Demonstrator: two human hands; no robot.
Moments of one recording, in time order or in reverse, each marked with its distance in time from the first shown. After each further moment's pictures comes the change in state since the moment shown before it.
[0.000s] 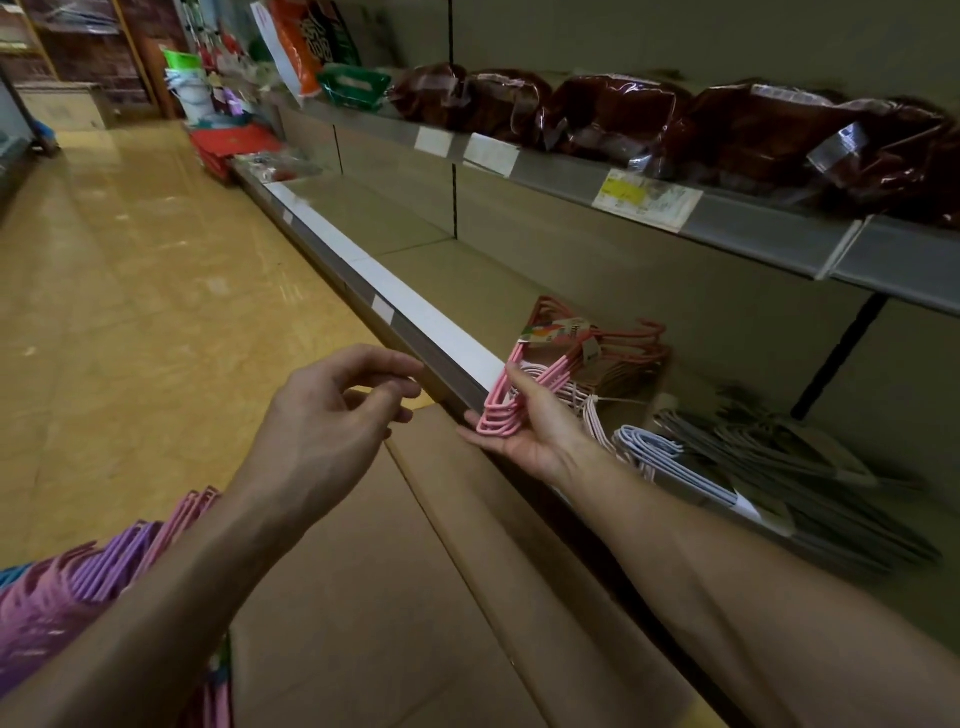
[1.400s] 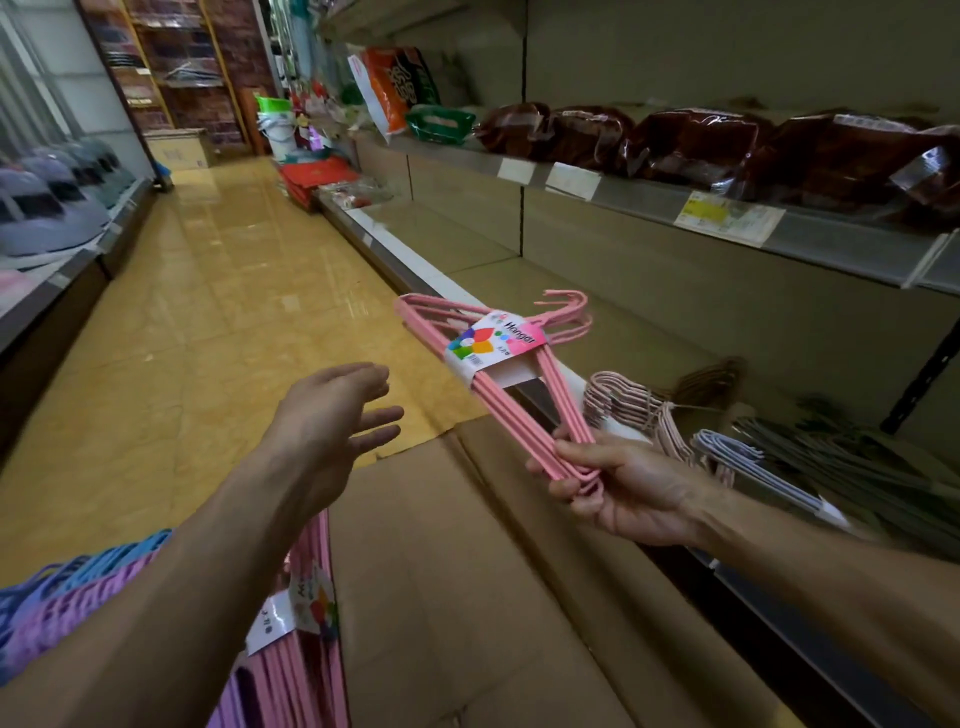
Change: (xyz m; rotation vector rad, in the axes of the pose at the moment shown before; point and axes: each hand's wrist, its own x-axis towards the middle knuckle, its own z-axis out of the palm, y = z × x) left_hand -0.003 -0.016 -0.075 -0.450 0.173 -0.494; right_hand -0.087 0.022 -0.007 -0.288 -0.507 0.200
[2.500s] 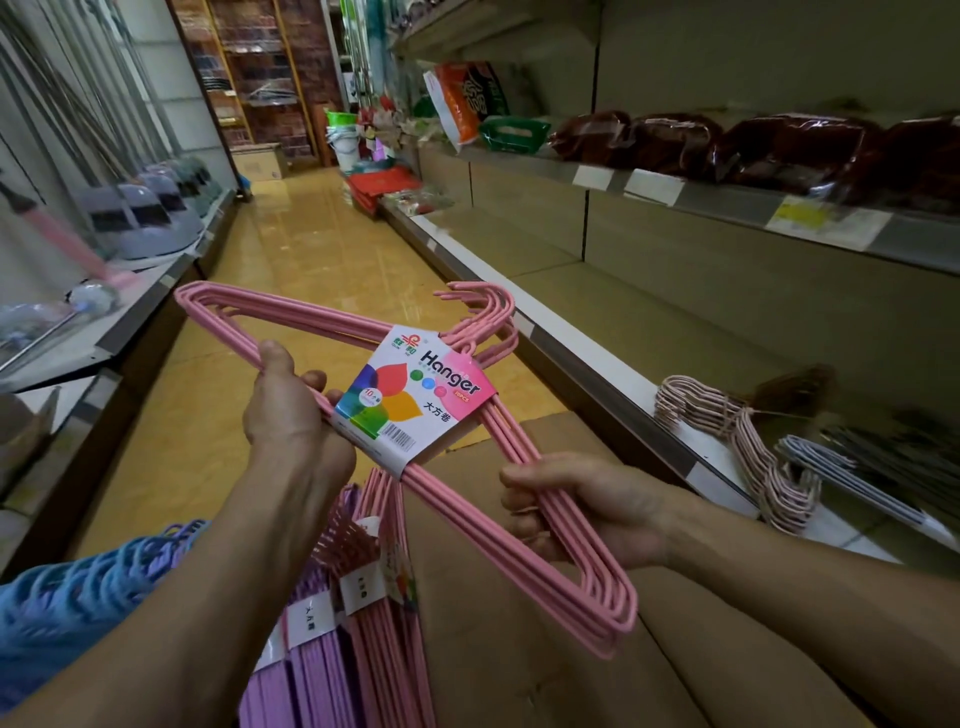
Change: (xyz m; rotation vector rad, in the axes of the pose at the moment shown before) left_hand 0.002 0.007 -0.076 -0.690 0.404 0.132; right_hand 0.022 0.042 0.101 -0.273 -0.295 0.208
